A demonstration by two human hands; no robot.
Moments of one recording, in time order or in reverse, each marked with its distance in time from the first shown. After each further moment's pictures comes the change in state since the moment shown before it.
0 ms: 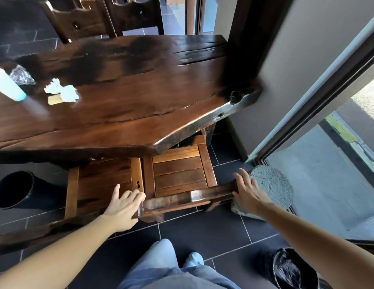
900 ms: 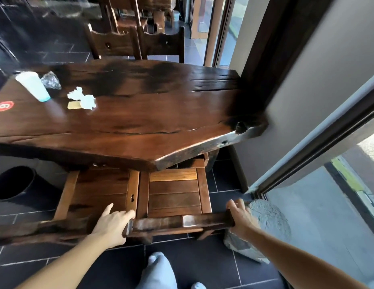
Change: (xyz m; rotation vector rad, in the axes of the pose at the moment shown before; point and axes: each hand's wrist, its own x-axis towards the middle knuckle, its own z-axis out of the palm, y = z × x) left_hand -0.004 0.023 0.005 -0.211 0.067 -0.245; right_hand 0.012 0.001 -0.023 0.092 -0.066 0.016
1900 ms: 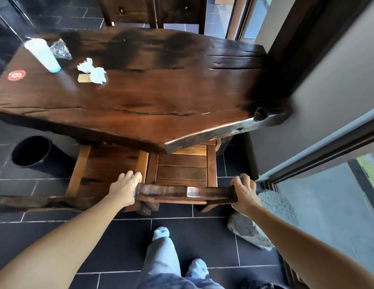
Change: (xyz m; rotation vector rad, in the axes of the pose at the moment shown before) left_hand 0.050 0.001 -0.024 -0.184 -0.029 -0.274; right_hand 0.049 -0.015 -0.024 0.024 -0.024 -0.002
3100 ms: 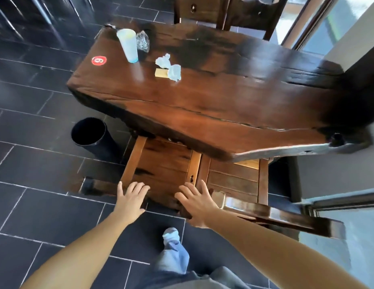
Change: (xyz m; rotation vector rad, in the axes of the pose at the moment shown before) left_hand -0.046 -0.244 0.069 0.029 0.022 -0.045; right_hand -0.015 -0.355 0.109 -0.619 -0.101 -0.908
